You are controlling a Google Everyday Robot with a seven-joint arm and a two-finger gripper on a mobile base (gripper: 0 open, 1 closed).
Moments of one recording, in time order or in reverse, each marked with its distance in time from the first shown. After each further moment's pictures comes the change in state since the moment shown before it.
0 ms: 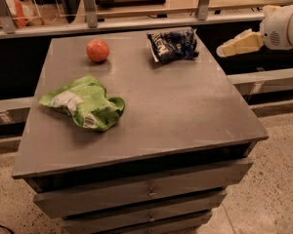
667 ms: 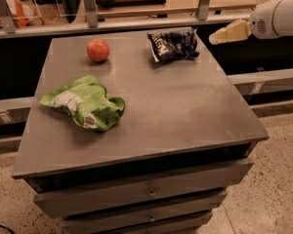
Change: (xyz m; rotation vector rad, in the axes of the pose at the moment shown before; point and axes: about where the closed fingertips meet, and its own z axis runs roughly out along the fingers) arm -0.008 -0.026 0.041 0.027 0.027 0.122
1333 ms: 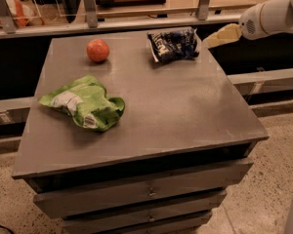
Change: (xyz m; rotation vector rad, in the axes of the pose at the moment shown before) arm 0.022 0.001 0.038 -0.077 0.134 0.064
